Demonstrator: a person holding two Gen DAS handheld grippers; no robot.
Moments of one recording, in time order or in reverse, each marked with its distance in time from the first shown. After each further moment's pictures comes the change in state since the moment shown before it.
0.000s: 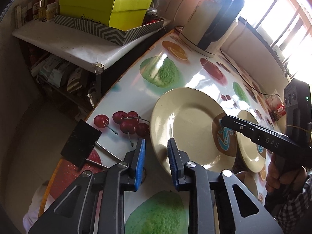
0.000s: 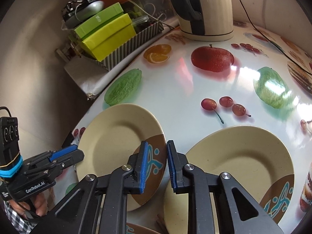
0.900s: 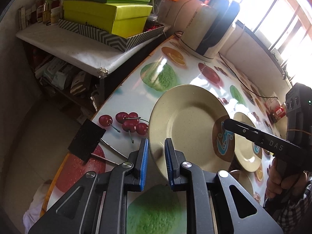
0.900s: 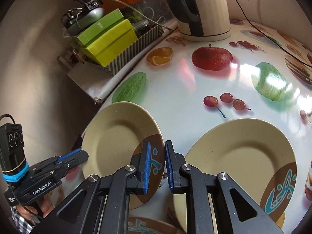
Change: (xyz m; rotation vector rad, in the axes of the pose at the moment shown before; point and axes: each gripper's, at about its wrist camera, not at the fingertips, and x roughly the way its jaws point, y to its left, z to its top) left arm -0.021 -0.005 -0.003 0.002 -0.033 0.008; right arm -0.018 0.007 -0.004 0.046 -0.023 0.040
